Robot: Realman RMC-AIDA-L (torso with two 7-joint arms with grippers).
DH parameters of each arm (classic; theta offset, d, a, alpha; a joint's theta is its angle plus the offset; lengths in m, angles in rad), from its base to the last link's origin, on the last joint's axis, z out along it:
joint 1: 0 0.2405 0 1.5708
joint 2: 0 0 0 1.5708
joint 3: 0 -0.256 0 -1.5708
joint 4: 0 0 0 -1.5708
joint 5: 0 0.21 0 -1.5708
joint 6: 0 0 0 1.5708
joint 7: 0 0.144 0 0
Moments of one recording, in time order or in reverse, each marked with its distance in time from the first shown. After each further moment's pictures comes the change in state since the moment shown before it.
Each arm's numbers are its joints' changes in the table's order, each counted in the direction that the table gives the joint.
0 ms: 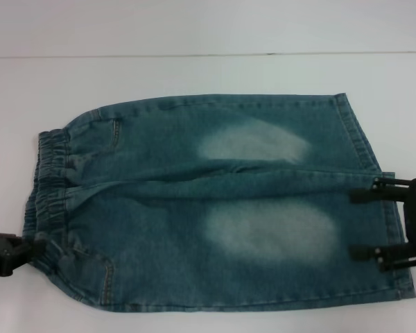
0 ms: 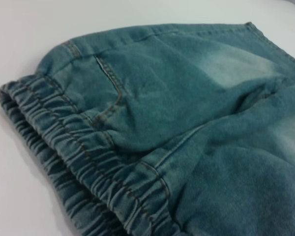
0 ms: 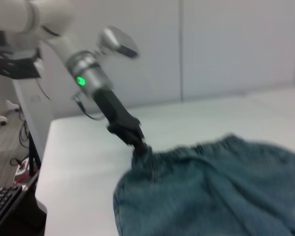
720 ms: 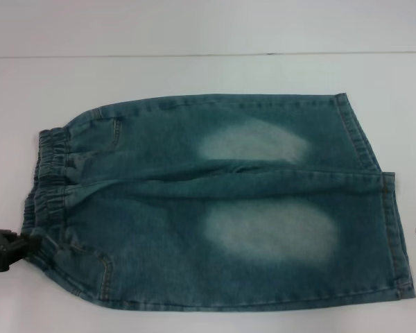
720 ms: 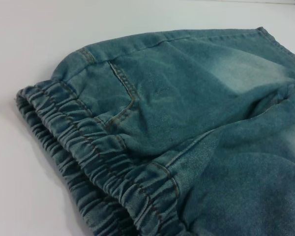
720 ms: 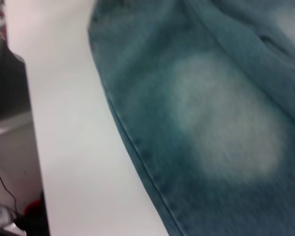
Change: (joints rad) left arm -0.001 -0.004 0.001 -0.003 -0.005 -0.021 -0.002; right arm 0.105 0.040 0.074 0.255 -0.455 -0.075 0.302
